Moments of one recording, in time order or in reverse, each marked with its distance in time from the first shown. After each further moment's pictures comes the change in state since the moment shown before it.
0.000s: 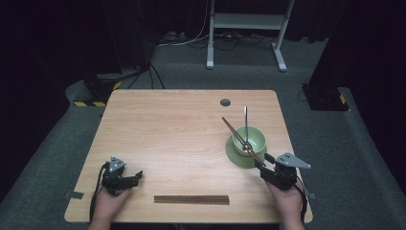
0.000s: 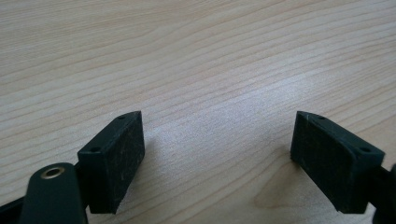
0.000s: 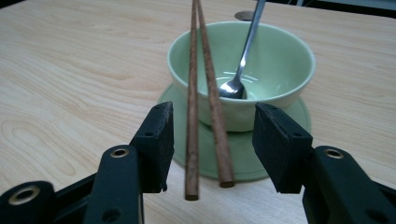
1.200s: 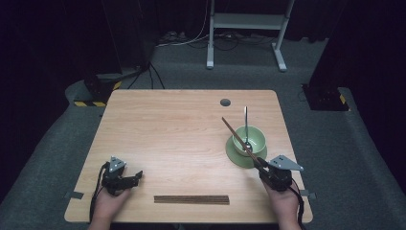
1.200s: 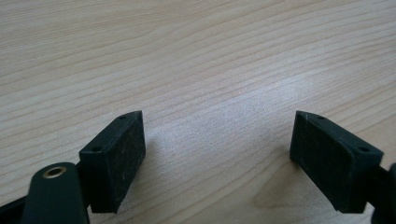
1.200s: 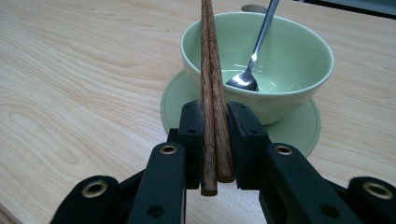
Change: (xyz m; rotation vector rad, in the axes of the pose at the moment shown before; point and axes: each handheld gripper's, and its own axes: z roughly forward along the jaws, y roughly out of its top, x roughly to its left) left arm 0.000 0.000 0.000 -0.002 0.000 0.001; right arm 0.013 -0.003 0.004 0.027 -0.017 -0.055
